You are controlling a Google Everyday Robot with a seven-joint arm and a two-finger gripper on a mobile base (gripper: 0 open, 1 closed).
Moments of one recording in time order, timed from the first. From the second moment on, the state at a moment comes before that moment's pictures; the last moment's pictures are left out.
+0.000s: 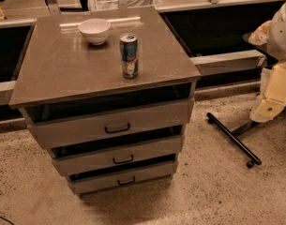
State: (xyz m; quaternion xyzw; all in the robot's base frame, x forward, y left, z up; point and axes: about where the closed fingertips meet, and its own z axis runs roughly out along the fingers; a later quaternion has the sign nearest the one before) arm 0.438 -0.217 0.976 -0.60 0.78 -0.03 0.16
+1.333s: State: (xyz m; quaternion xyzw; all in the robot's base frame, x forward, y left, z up) arm 0.473 -0.109 0.827 -0.74 0.64 0.02 0.22
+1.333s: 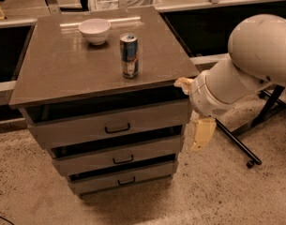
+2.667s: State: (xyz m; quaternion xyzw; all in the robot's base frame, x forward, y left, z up) arm 0.519 -0.026 0.725 -0.74 0.60 0.01 0.29
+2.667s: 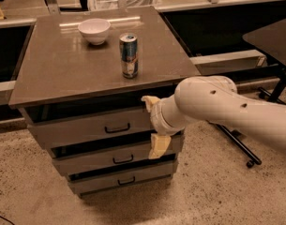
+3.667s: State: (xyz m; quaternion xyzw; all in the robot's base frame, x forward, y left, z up) arm 0.586 0.014 0.660 -0.74 0.60 0.01 0.29
